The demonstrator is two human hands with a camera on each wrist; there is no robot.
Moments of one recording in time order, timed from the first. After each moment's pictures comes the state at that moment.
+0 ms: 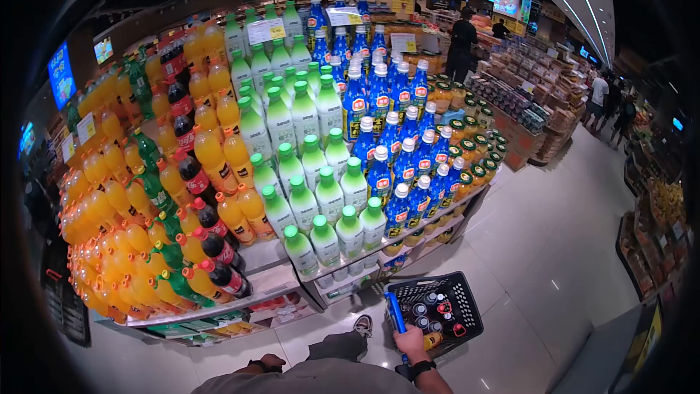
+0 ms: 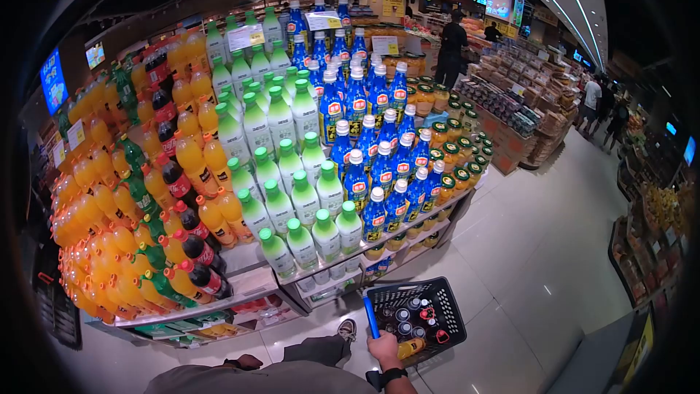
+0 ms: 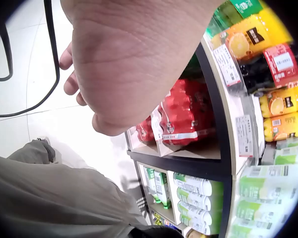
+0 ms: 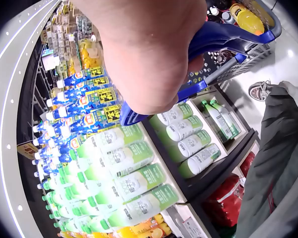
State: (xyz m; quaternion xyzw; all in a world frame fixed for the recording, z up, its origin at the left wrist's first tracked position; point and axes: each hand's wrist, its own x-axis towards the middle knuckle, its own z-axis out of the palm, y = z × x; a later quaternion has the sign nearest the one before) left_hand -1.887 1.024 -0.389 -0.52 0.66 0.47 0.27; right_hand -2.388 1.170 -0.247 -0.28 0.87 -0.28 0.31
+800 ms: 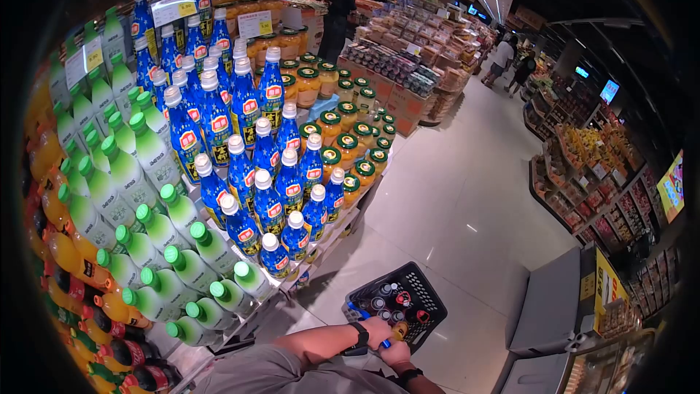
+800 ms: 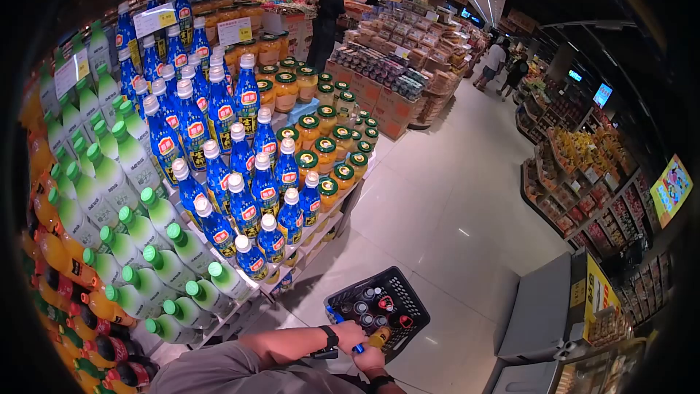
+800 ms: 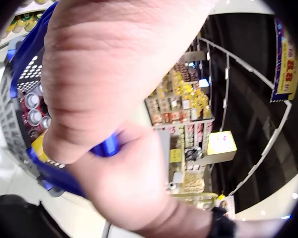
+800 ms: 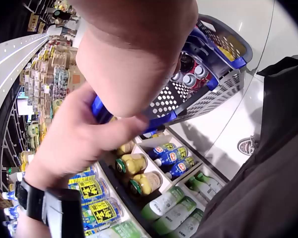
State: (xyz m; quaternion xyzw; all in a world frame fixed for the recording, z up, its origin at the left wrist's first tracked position) left_hand -2.631 0.984 -0.239 0.29 0.91 0.15 0.26; right_hand -2.608 1.153 -0.266 -0.16 0.95 -0.15 0.22
